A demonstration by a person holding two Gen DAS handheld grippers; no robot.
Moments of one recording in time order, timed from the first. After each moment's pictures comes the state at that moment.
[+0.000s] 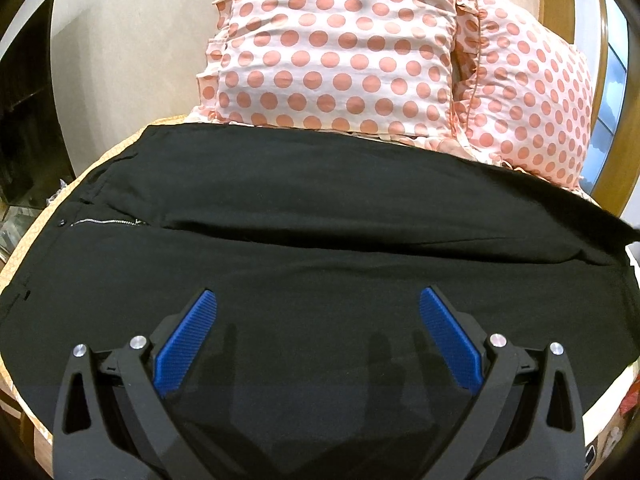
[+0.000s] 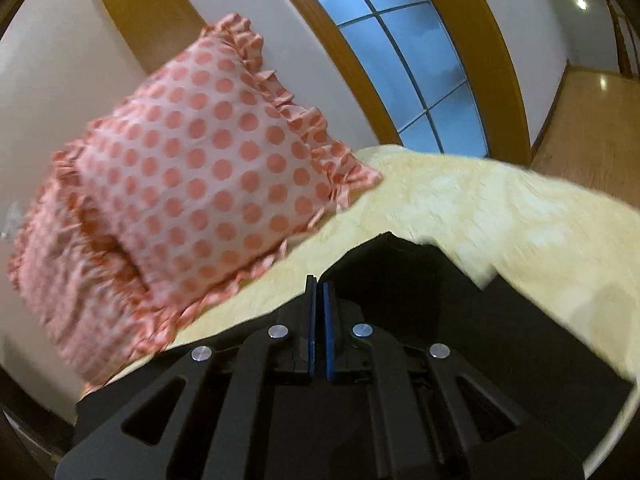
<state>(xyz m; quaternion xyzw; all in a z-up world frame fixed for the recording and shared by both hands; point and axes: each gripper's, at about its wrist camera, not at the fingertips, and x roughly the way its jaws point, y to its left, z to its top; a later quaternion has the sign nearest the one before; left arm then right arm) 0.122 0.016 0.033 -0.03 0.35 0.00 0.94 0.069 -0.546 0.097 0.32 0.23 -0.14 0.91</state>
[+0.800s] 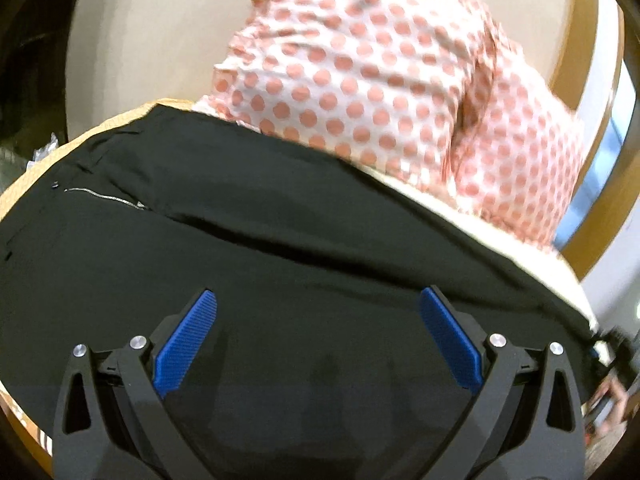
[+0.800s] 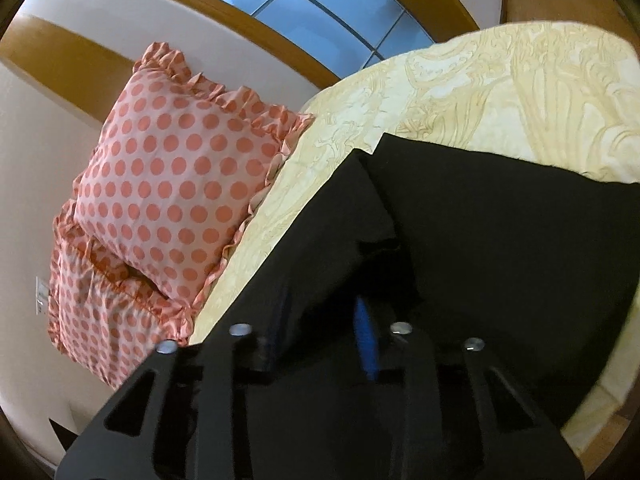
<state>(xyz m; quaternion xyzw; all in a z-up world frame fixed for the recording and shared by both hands) 0.110 0.055 0.048 -0.15 0.31 -0.03 0.94 0.033 -0.572 0.022 0.50 0.23 -0.12 0.83</state>
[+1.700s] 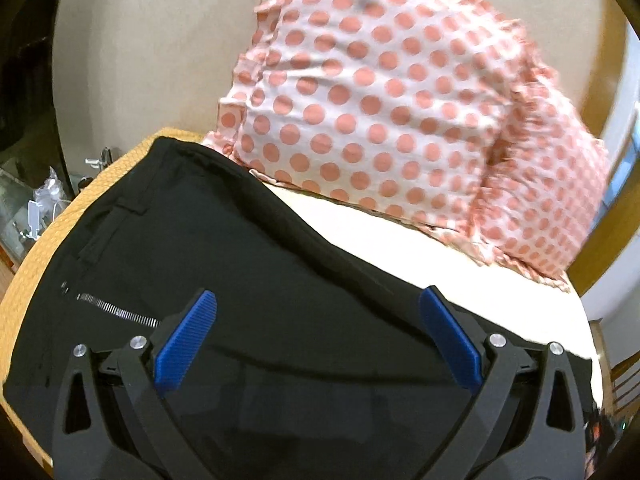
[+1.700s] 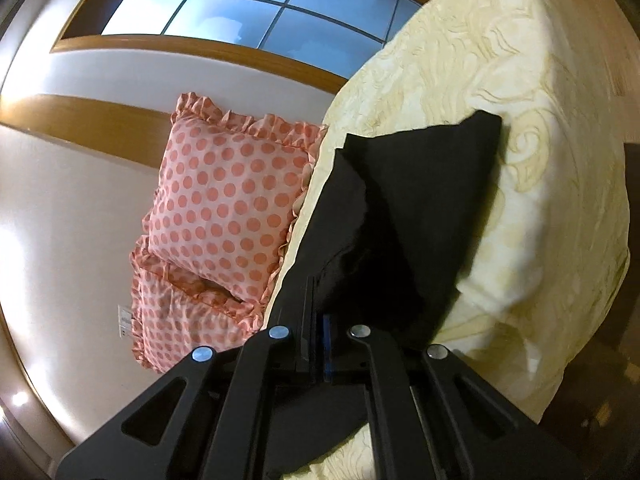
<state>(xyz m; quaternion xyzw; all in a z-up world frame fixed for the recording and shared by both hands) 0.218 0.095 0.113 -0.13 0.37 -0.01 0.92 -0.067 -0.593 0.002 0.58 0.15 -0.03 0.80</state>
